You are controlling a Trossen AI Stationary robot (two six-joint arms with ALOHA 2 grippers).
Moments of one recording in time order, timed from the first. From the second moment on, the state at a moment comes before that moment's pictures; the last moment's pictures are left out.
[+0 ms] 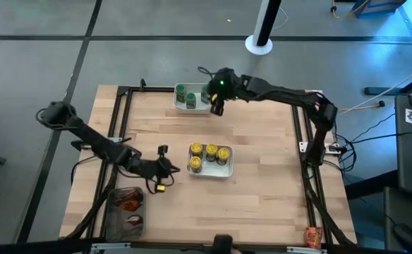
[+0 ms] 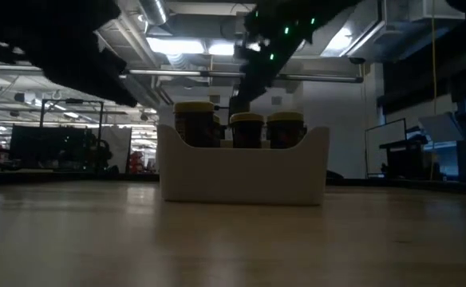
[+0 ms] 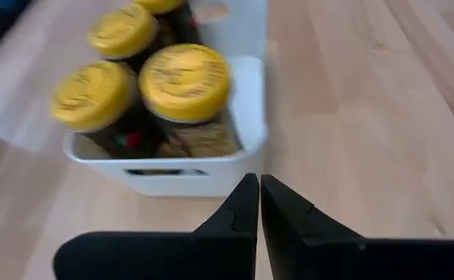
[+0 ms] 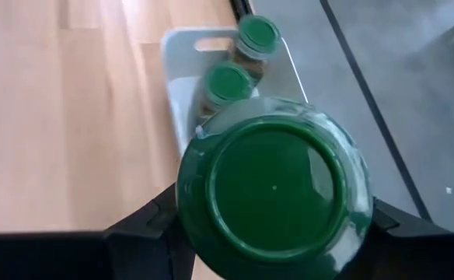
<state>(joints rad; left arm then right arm) -0.48 1.23 0.54 0.00 -0.48 -0.17 -0.40 1.84 1.62 -0.53 0.09 -0.31</state>
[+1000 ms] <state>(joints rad) -0.34 1.22 0.46 0.22 -0.48 -0.10 -0.52 2.07 1.62 -0.40 -0.14 -0.37</state>
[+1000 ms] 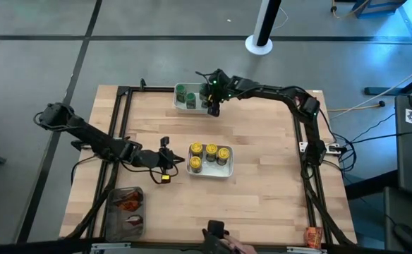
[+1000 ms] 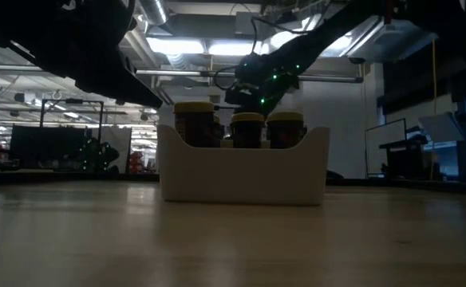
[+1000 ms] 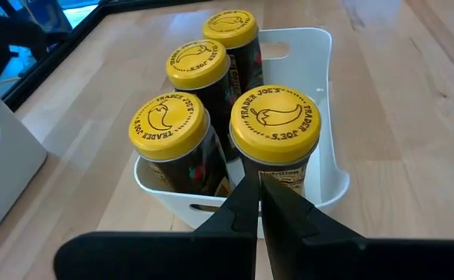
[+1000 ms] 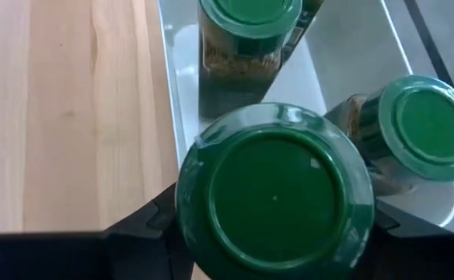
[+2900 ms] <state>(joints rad) -0.34 1.22 0.47 0.22 -0.48 -0.13 -0.15 1.64 1.62 -1.02 0.01 -0.12</state>
